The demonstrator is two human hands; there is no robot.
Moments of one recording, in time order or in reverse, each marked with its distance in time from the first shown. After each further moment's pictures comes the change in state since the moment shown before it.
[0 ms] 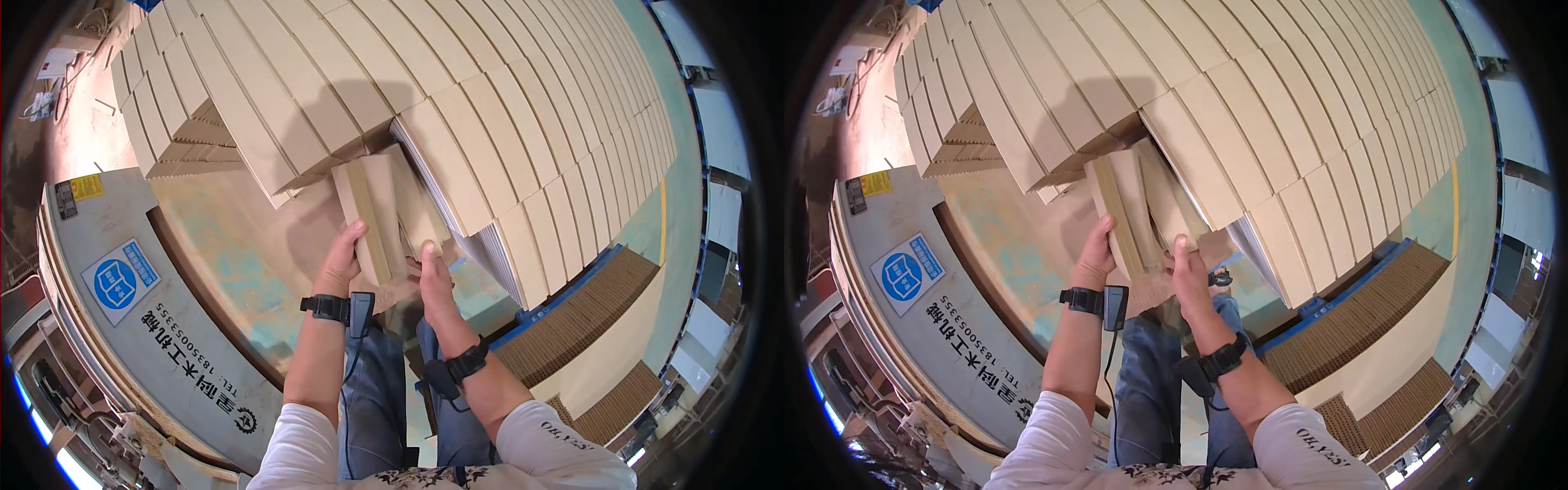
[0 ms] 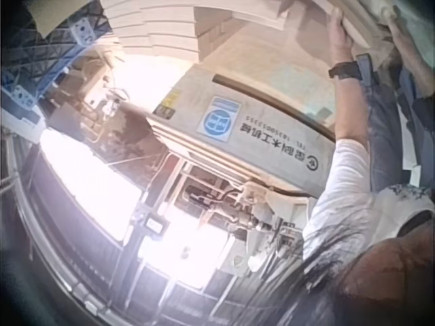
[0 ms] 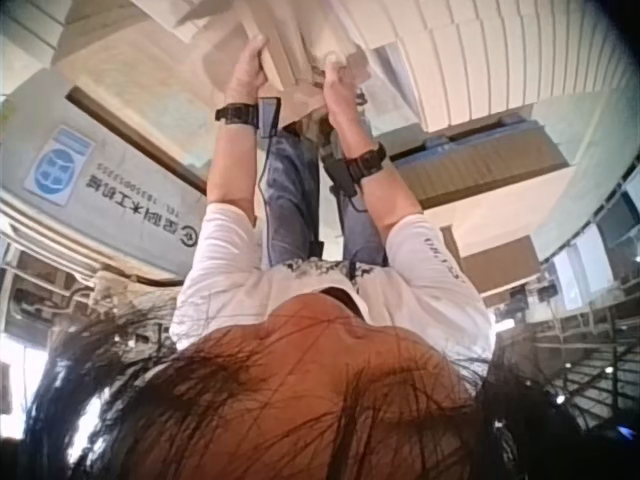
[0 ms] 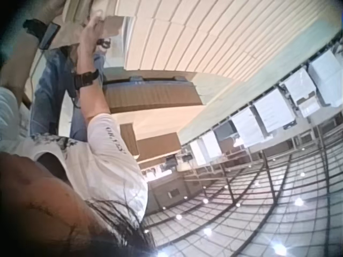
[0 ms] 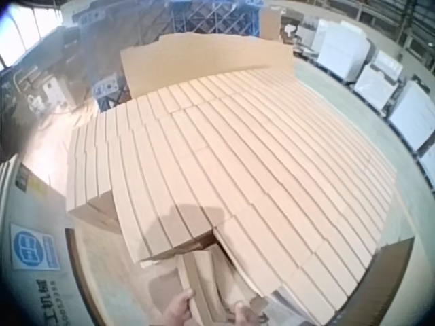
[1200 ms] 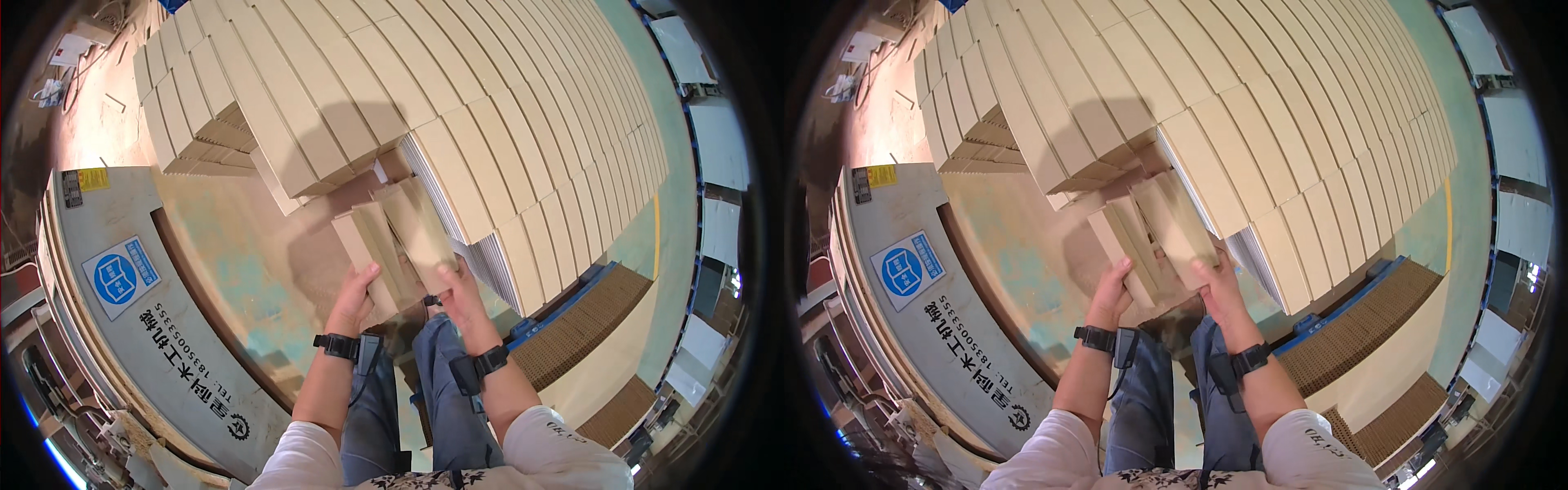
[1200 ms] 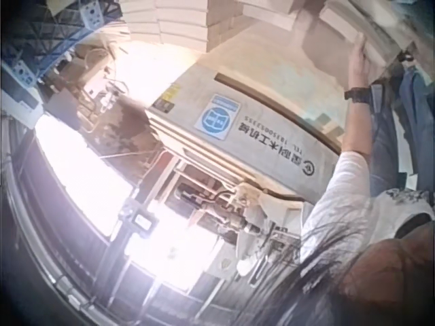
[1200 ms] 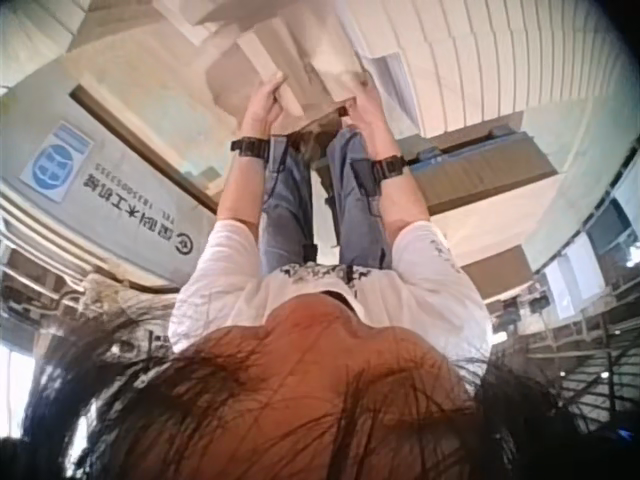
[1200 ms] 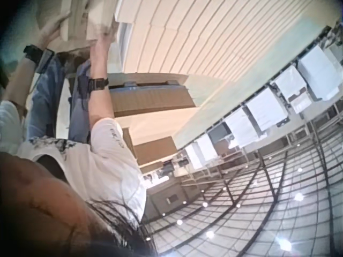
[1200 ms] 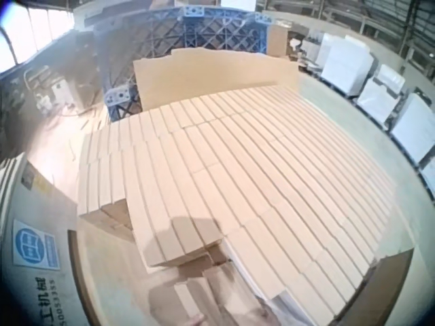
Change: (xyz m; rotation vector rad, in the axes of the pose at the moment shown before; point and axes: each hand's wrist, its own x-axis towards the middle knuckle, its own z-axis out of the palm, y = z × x) left_hand -0.052 -0.027 0.011 -0.160 0.099 -0.003; right_hand -0.005 -0.023 -0.042 0.161 -0.296 0.005
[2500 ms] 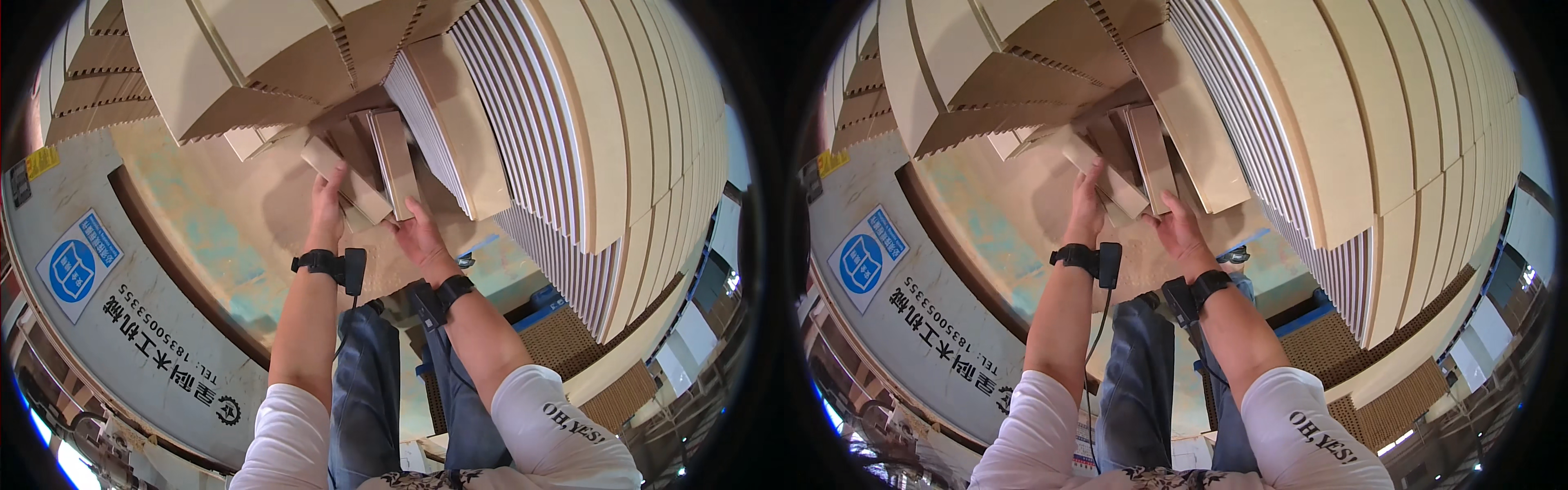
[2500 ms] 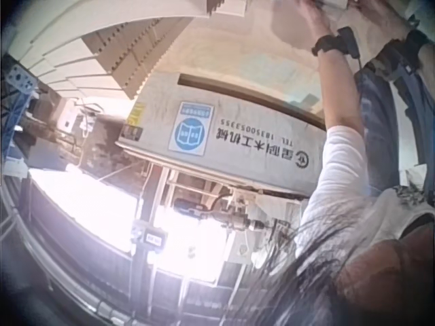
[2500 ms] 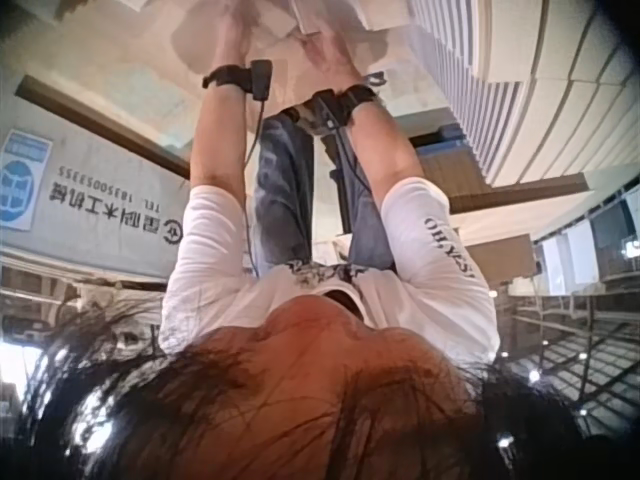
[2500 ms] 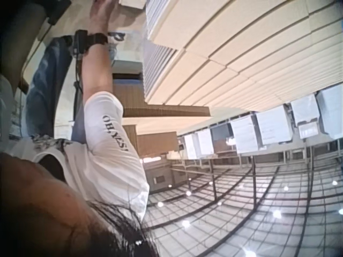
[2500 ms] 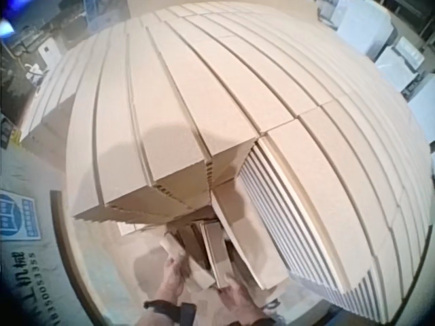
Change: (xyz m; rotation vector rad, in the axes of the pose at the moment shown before) left_hand 0.142 -0.020 -0.141 0.248 0.345 0.197; right_hand 0.159 0.174 -0.031 0.503 -0.091 0.194
